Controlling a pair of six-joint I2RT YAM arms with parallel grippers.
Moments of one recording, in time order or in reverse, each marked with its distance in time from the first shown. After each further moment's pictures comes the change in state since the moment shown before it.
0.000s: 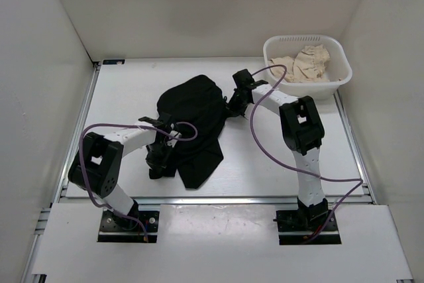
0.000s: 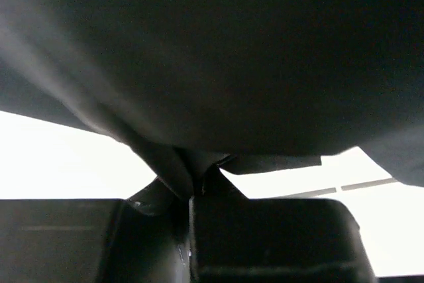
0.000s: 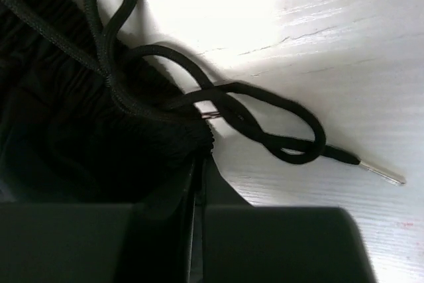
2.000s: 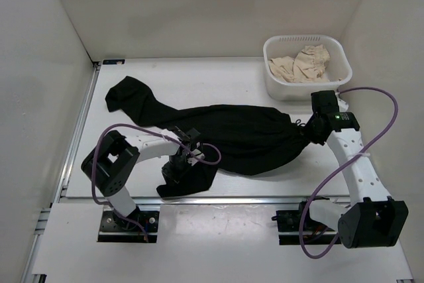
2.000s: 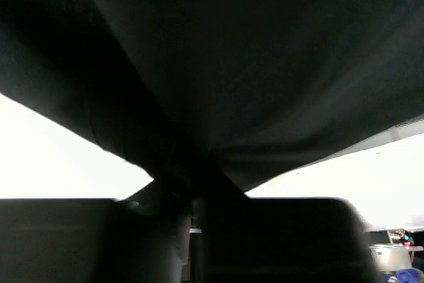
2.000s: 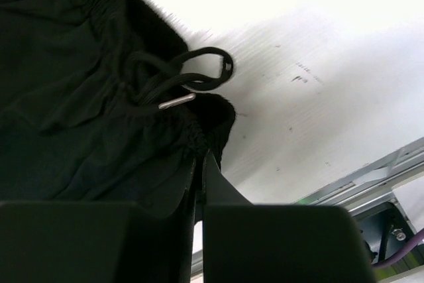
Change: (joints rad) left arm -0.328 0.075 0.042 -0.095 0.025 0.004; right arm -0.370 -1.070 -0.626 -0.419 0.399 -0.233
